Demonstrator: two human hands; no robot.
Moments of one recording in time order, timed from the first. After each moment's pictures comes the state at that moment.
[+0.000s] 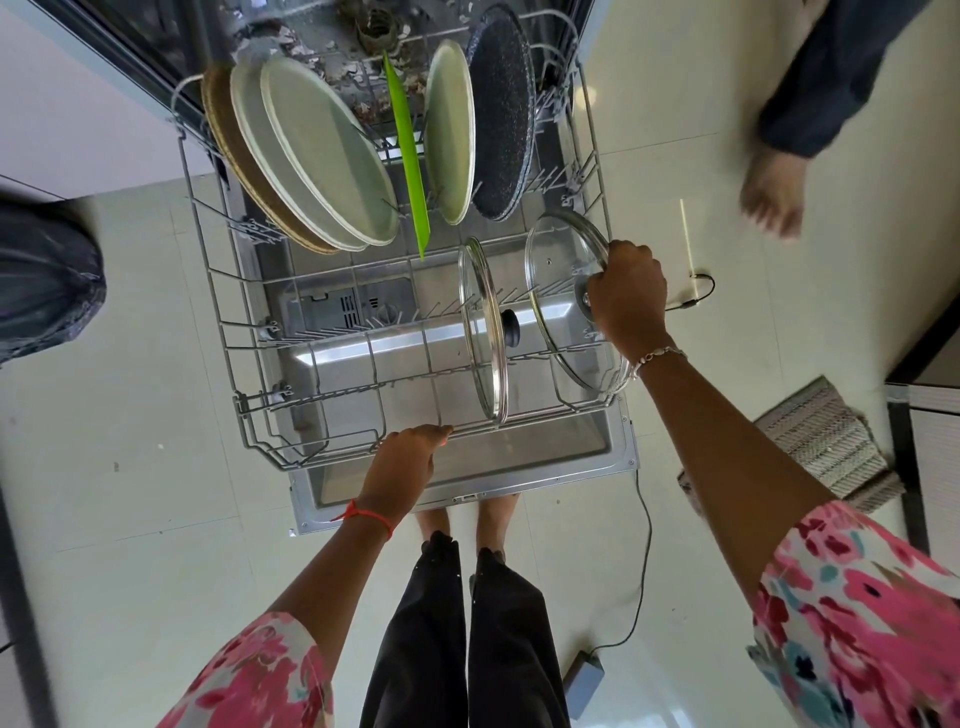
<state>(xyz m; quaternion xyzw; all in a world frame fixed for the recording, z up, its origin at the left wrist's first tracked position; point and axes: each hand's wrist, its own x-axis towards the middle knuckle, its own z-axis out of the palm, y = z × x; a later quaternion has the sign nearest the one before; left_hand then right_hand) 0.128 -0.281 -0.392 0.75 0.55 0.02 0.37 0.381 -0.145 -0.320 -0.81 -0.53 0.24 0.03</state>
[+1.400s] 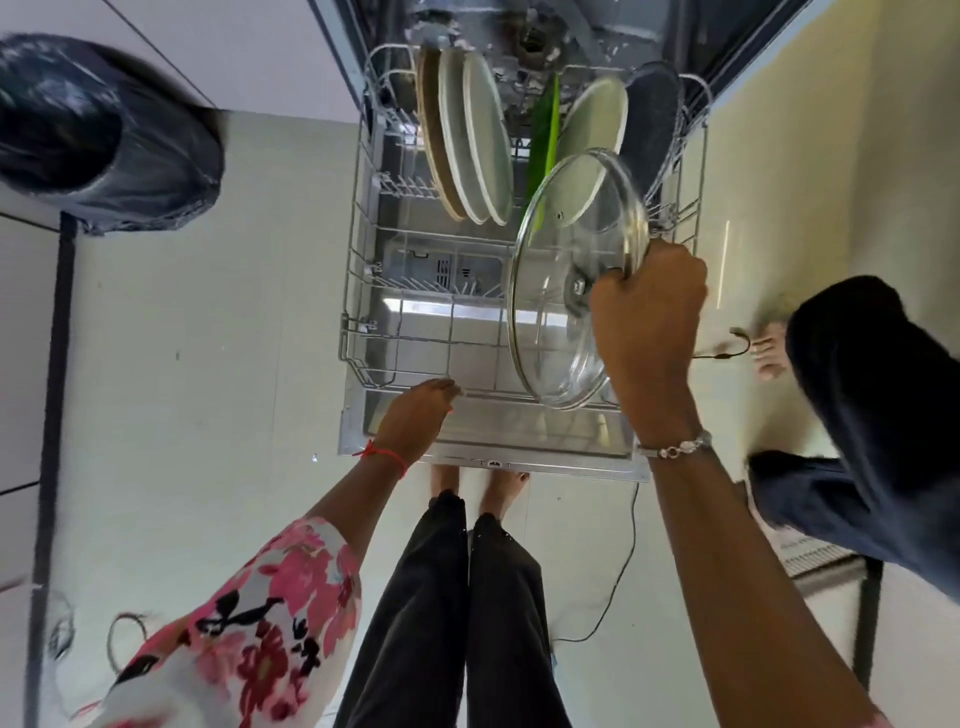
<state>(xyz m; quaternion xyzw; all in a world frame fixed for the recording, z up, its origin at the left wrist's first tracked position) 0.064 -0.300 -0.338 0.69 0.61 -0.04 0.38 0.241 -0.184 -0.157 -0.79 -0.55 0.22 0.15</state>
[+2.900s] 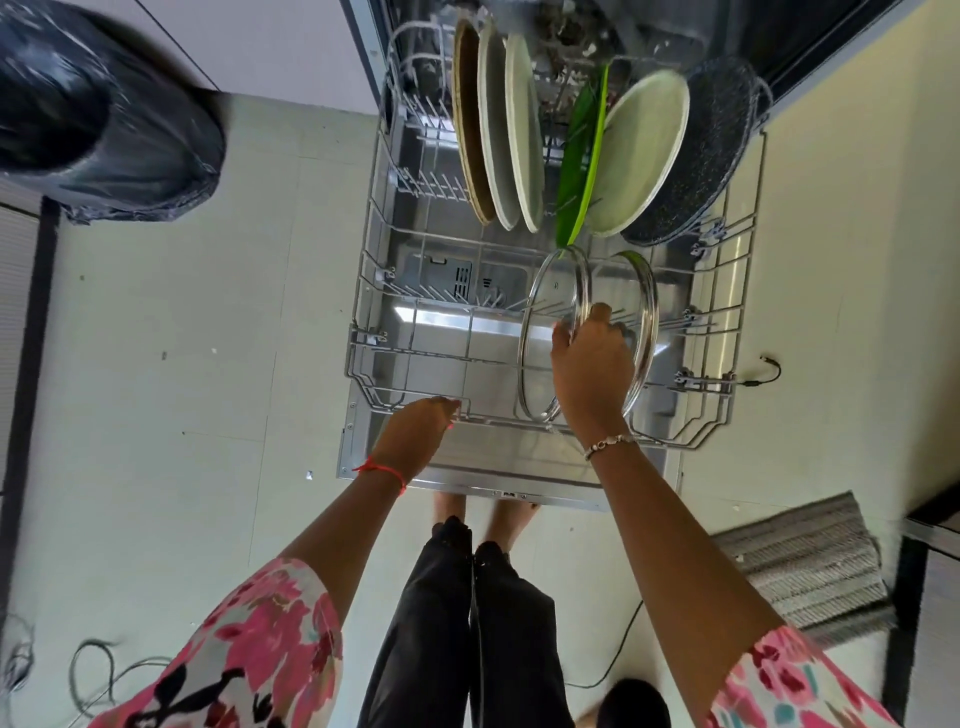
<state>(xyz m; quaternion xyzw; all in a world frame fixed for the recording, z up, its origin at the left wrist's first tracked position) 0.033 -0.293 -0.403 0.67 0.63 -0.07 0.39 0.205 -0.199 -0.324 -0.76 -0.62 0.18 -0.01</state>
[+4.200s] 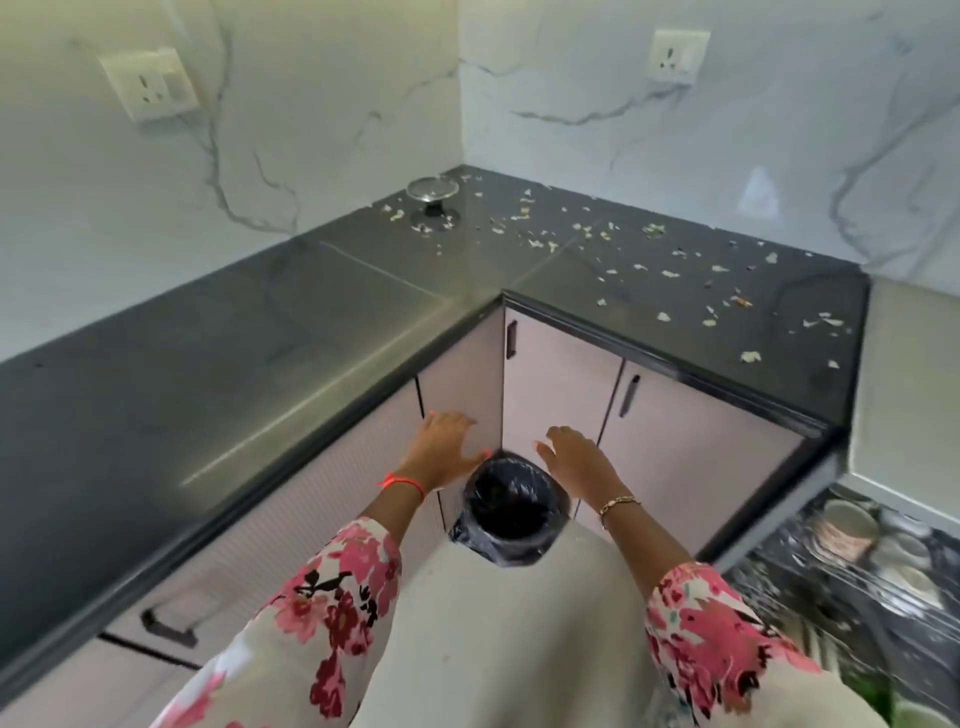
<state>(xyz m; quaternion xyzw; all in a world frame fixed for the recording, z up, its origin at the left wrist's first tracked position) -0.519 -0.244 0.072 0.55 0.83 0.09 0.08 -0.350 -0.125 0.074 -0.35 -0.92 0.18 -0.01</state>
